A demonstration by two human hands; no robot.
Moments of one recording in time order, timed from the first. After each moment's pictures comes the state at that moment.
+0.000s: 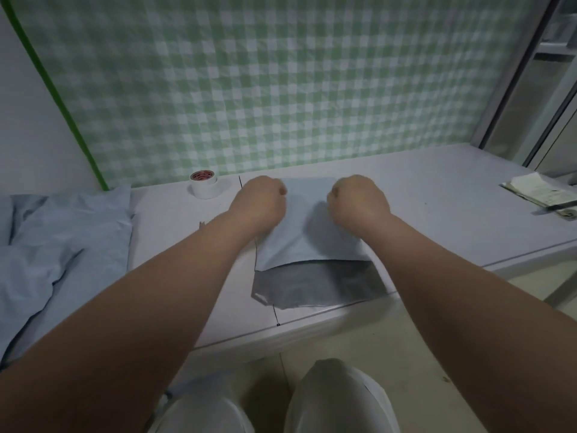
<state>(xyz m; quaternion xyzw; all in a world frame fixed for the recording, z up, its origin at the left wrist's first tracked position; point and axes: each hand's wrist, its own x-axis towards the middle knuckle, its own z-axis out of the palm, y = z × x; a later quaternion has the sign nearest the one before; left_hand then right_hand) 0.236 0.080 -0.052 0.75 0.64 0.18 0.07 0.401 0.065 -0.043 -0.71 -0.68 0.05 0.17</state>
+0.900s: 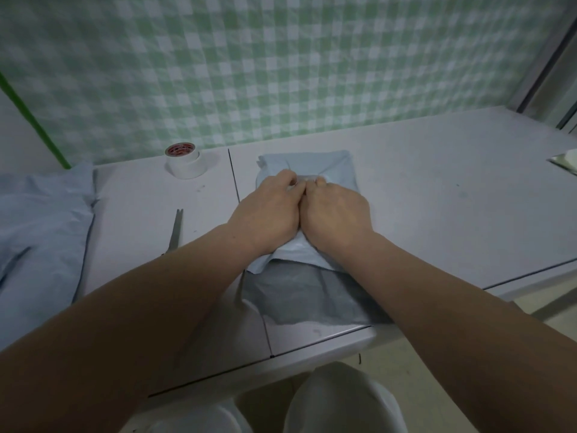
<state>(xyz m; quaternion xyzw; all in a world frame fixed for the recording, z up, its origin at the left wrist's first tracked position) 0.243 0.103 -0.112 0.85 0.50 0.15 -0.02 0.370 0.088 -0.107 -0.59 -0.79 -0.11 0.12</state>
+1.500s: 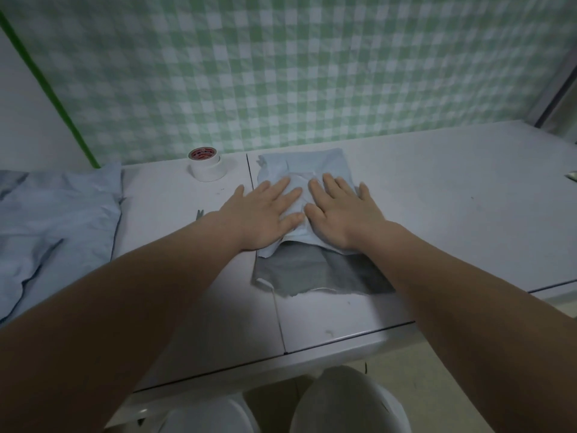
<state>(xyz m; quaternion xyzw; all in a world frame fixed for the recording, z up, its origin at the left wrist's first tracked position) 0.205 0.105 -0.103 0.81 0.58 -0.08 0.01 0.380 0.112 -0.108 -0.58 -0.81 0.05 0.00</state>
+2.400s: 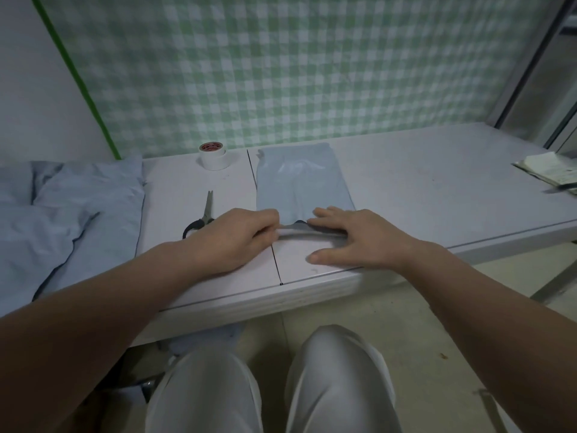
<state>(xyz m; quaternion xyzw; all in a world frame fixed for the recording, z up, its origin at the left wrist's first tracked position) 0.185 -0.023 -0.083 0.87 0.47 0.15 0.09 0.425 -0.009 -0.081 -0.48 -0.85 0.19 0.09</state>
